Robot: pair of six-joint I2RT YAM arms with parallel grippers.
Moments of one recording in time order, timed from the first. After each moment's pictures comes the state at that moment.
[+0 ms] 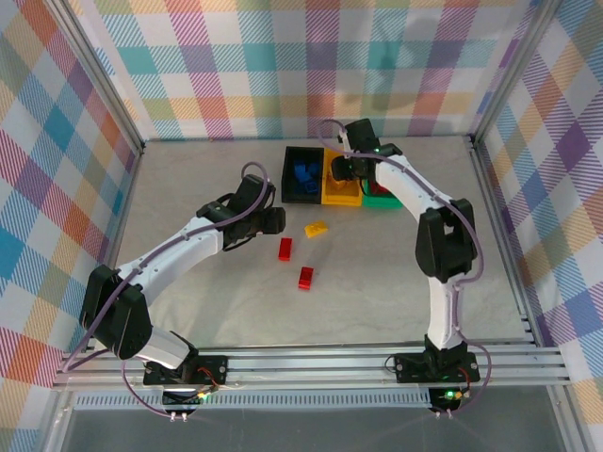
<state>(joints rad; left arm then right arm) -0.59 1.48 1.17 -0.59 -0.15 -0.46 0.40 2.10 1.85 -0.64 0.03 0.12</state>
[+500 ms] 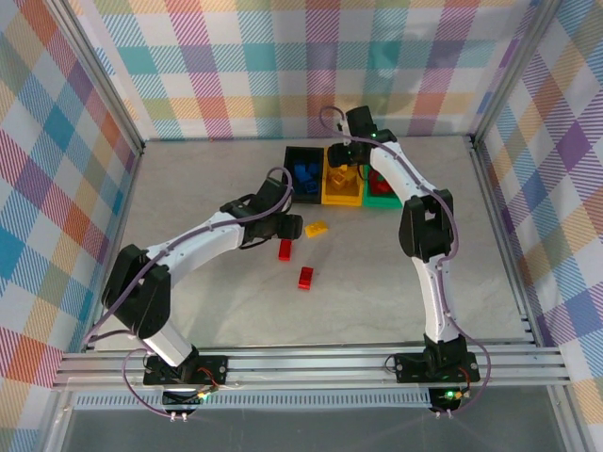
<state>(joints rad) -0.65 1.64 1.22 -0.54 -0.09 -0.38 0.34 2.37 2.24 -0.76 -0.03 0.10</state>
